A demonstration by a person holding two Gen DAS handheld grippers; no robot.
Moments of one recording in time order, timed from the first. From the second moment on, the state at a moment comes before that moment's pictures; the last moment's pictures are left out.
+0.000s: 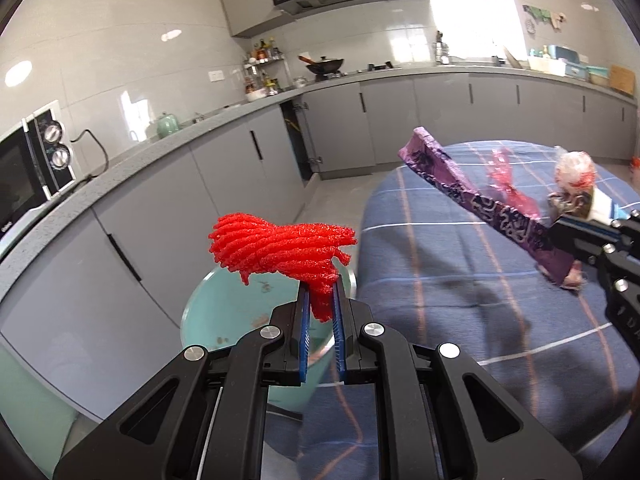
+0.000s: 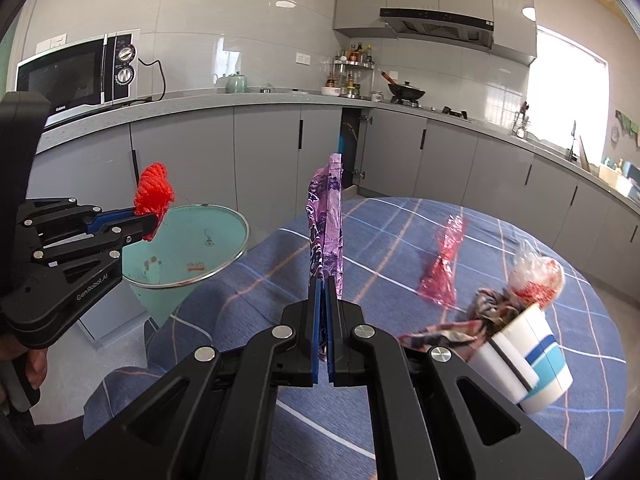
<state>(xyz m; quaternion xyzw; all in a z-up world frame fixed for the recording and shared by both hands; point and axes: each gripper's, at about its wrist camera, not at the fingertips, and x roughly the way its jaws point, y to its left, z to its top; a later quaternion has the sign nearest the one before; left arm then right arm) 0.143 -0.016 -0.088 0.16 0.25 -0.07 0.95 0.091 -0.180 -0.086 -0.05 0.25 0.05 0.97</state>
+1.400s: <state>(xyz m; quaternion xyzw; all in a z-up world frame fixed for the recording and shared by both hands) 0.197 0.047 -0.108 0.15 0.30 0.00 0.94 0.151 -0.109 -0.092 -0.08 0.26 0.14 0.95</state>
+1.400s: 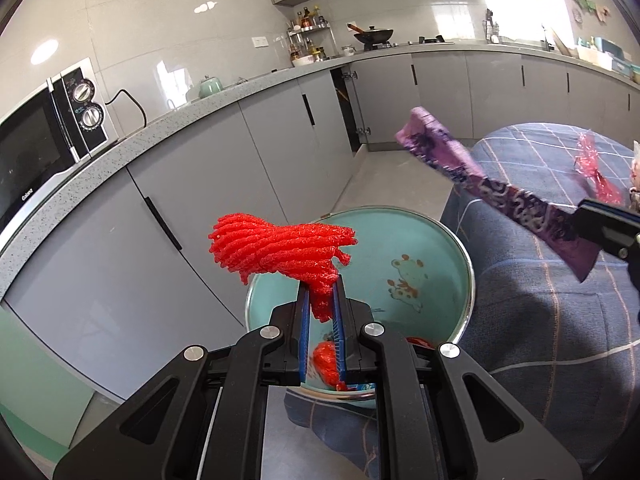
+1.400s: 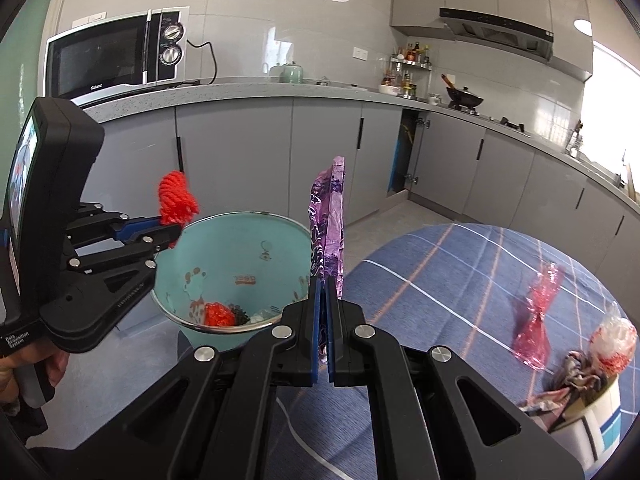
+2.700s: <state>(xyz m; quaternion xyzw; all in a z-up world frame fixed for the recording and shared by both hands) 0.175 0.011 -0.114 0.14 0.30 -0.01 0.94 0.136 -0.161 -0.095 -0.06 0.26 0.06 0.96</state>
